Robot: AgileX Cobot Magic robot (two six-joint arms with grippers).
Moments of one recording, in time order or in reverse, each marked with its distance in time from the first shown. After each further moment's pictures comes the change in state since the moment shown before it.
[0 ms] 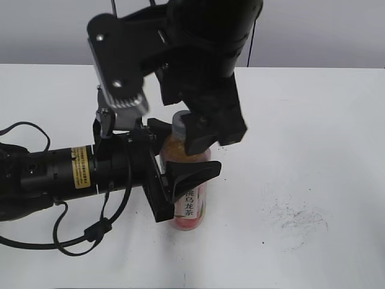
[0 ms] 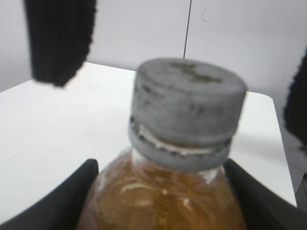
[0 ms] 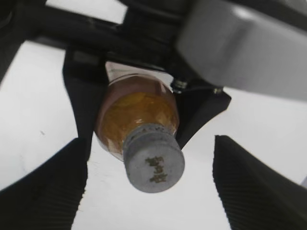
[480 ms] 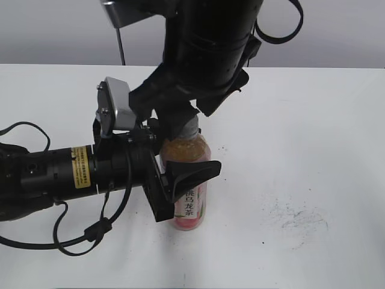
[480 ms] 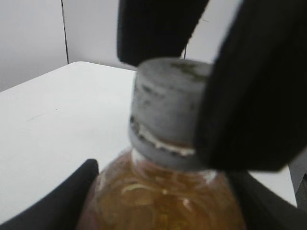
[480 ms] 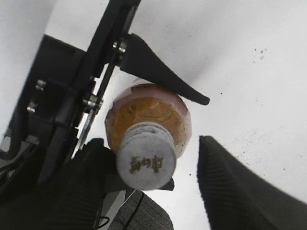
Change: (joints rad) left arm 0.000 0.000 0.000 -0.002 0.000 0.000; right arm 0.000 0.000 0.000 -0.024 0.001 1.302
